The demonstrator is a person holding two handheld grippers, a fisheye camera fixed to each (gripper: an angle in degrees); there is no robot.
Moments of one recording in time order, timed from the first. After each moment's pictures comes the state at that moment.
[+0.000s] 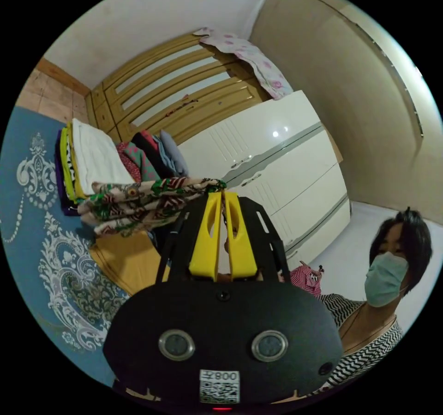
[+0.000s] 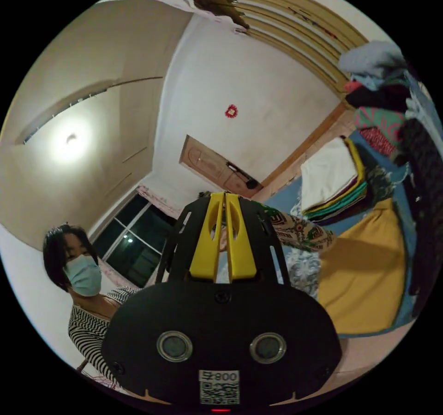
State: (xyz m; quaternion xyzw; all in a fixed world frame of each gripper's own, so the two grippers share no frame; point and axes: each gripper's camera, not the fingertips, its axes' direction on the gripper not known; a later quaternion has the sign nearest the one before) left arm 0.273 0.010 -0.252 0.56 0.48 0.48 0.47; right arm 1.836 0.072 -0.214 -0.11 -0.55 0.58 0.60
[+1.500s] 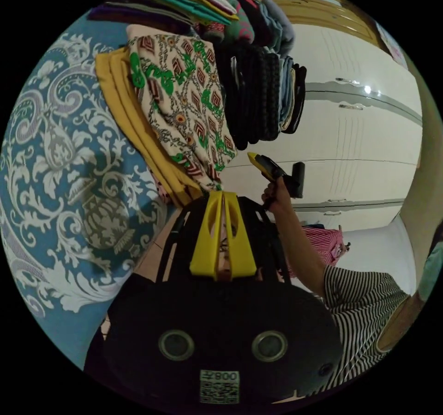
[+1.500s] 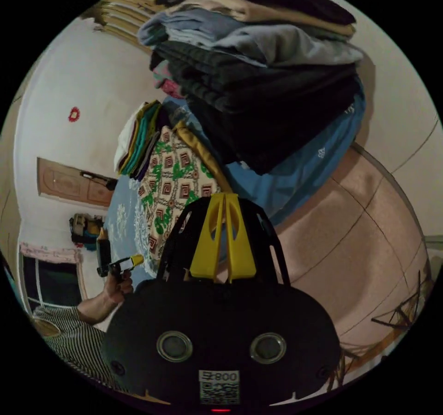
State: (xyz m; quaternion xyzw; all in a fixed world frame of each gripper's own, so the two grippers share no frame) left arm 0.494 -0.599 0.129 0.35 0.34 0.43 0.76; right arm 1.812 0.301 -0.194 -0.47 -0.23 0.56 0.64
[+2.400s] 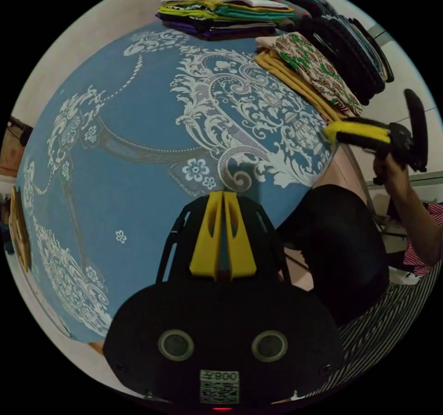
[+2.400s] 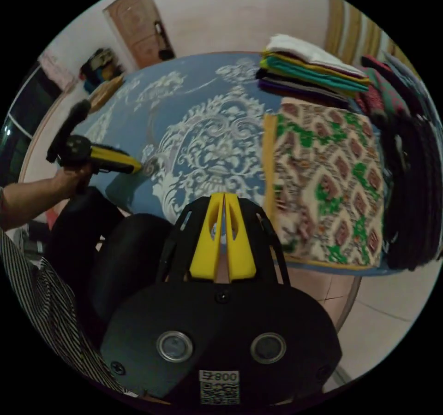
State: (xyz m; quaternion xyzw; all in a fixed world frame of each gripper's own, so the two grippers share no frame) left arm 0.232 -0.541 0.259 0.50 -0.08 0.24 0.83; right arm 1.391 -0.020 -0.093 -0.45 -0.42 0.15 0.77
